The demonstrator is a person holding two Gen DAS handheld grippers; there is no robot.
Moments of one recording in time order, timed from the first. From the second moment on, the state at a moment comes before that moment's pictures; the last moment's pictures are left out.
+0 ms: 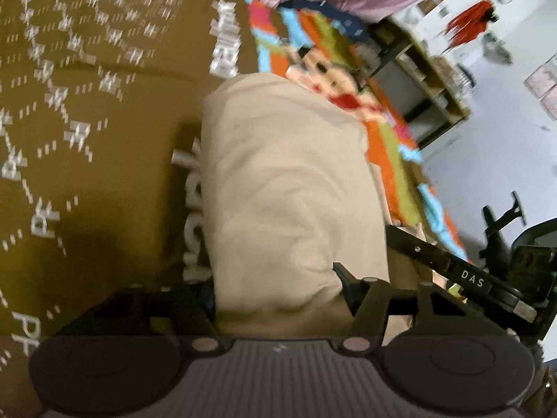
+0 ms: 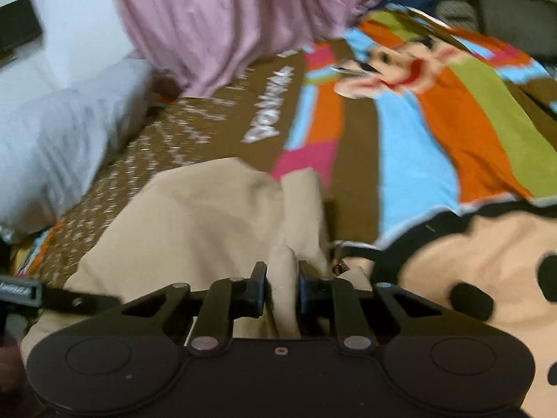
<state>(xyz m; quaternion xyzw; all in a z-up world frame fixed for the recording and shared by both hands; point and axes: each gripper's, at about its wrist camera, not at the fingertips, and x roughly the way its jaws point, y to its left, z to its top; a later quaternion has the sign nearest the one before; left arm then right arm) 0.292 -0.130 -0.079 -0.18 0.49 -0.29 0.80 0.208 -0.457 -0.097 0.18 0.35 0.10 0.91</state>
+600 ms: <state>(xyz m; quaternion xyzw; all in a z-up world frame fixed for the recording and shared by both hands) 0.317 -0.049 -0.106 -0.17 0.52 -0.21 0.81 0.249 -0.383 -0.100 0.17 0.34 0.06 0.92</state>
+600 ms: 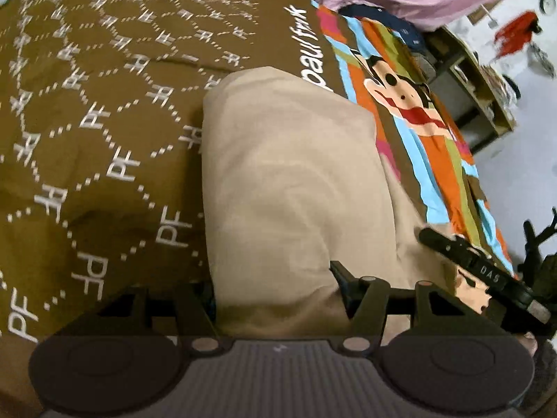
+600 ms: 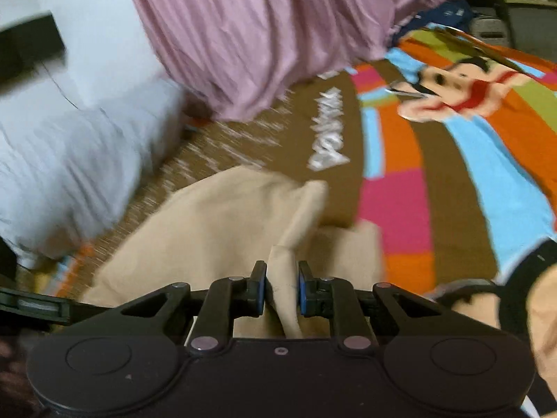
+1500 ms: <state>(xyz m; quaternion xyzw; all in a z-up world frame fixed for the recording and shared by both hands) 0.329 -0.046 -0.068 -0.06 0.45 -0.17 0.87 0.304 -0.354 -0.090 0.21 0.31 0.14 0.92</state>
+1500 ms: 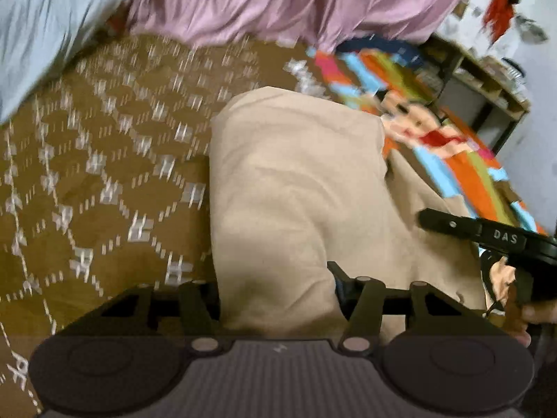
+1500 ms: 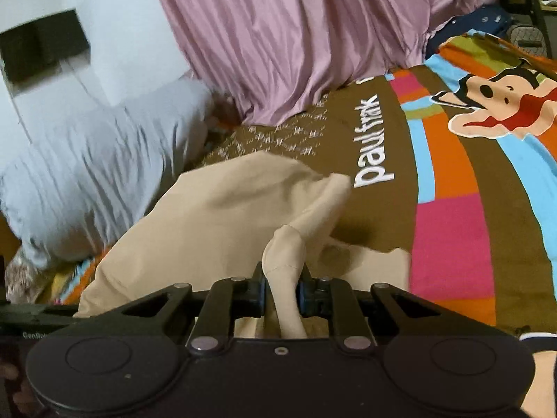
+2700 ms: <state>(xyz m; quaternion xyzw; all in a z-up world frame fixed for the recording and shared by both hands) 0.154 -0.012 0.051 -0.07 0.29 -0.07 0.95 0.129 -0.310 0.016 0.05 0.18 0.08 0.98</state>
